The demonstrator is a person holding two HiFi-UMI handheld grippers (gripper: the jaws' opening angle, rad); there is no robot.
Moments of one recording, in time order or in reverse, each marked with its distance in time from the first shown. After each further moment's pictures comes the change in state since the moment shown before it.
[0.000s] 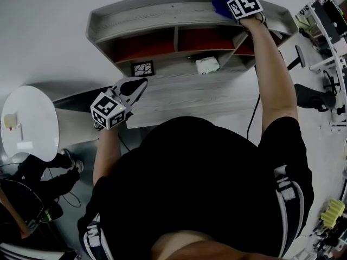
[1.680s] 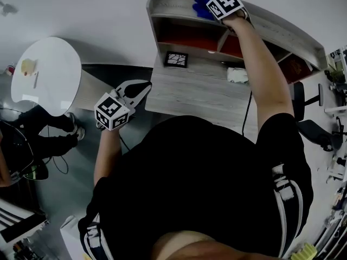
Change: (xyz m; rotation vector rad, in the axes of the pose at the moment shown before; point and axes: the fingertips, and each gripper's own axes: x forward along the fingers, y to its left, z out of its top) left arm -0.147 -0.023 -0.038 -0.050 0.033 0.242; right arm 0.034 0.276 0.146 -0.318 -0.109 0.307
